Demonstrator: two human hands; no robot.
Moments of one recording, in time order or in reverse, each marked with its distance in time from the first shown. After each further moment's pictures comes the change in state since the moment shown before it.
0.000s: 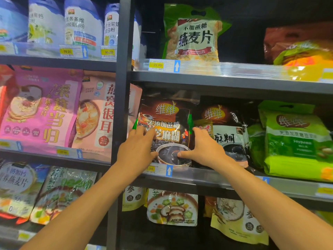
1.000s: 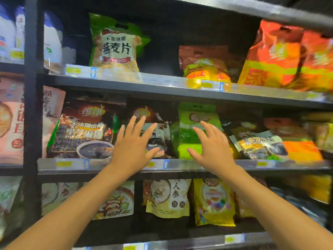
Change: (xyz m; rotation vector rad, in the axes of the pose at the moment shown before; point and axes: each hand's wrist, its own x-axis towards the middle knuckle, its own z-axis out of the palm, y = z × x) left_hand -0.020 0.221 0.007 0.010 0.155 0.306; right_hand -0.164 0.197 -0.150 -0.486 0.415 -0.018
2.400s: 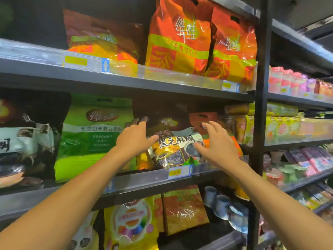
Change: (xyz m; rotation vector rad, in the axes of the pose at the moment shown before) left_hand 0.212 0.329 0.150 -0.373 -0.329 -0.060; right_hand -0.015 0.376 0.040 -0.019 -0.020 0.364
